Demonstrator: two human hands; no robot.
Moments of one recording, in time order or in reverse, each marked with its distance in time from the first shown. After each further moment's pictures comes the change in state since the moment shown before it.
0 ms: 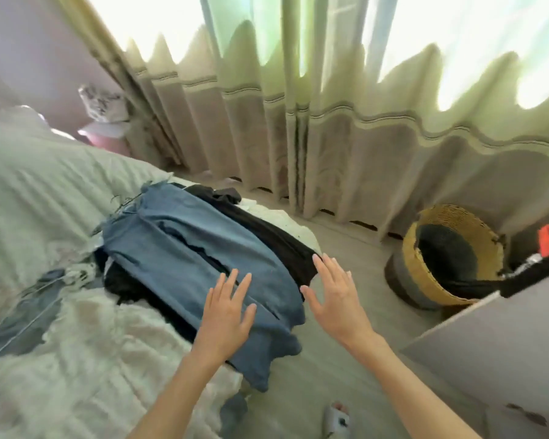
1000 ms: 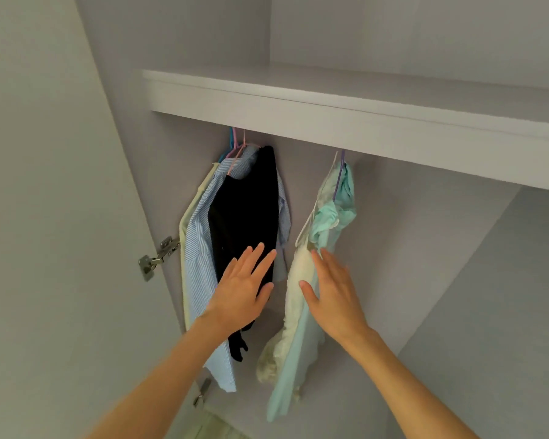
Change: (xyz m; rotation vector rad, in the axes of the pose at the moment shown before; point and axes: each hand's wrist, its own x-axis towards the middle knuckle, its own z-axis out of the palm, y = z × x) left_hand -0.135 0.735 0.182 -0.145 -0.394 1.867; right_hand -0.471 0.300 -0.325 -0.320 0.988 1.286
